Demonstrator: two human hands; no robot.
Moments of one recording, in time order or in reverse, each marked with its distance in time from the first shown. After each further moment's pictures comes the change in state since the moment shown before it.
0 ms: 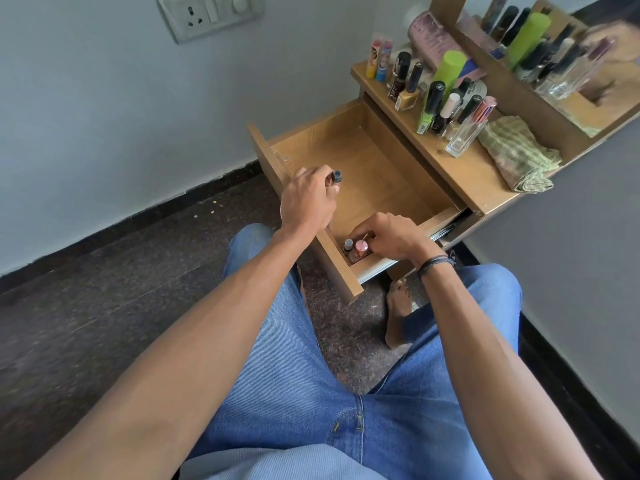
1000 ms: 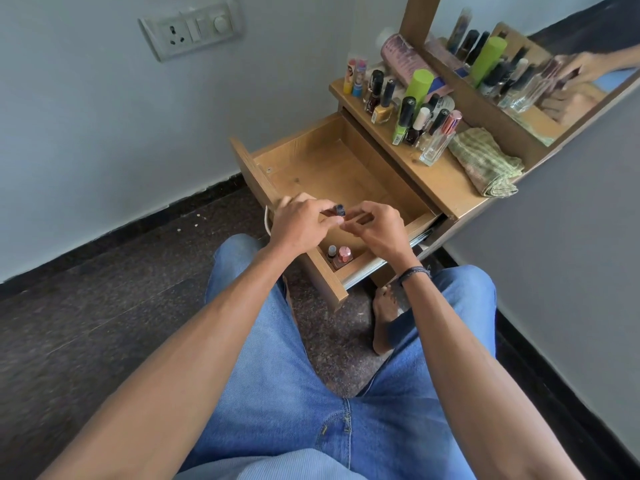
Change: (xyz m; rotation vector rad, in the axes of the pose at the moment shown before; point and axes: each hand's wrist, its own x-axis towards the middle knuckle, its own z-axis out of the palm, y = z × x) left_hand -0.018 0.000 0.000 -0.031 -0.239 0.144; right_hand -0.007 0.007 0.012 0.516 0.559 0.065
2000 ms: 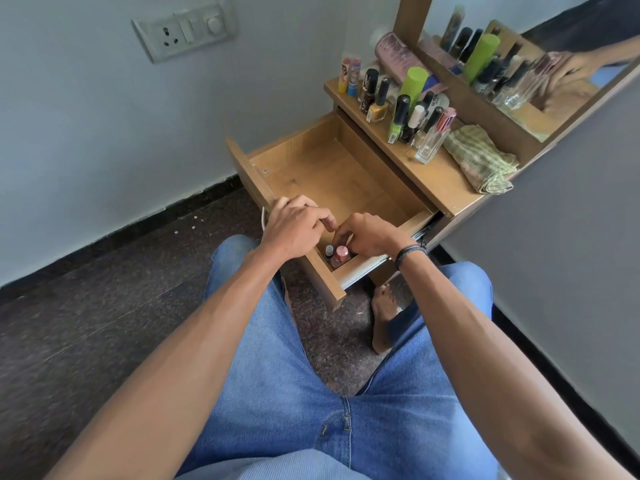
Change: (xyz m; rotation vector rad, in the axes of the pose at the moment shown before) left_hand -0.006 -0.004 -0.007 0.101 -0.108 0.120; right_hand 0.021 -0.013 -0.004 -0.521 -0.579 -0.048
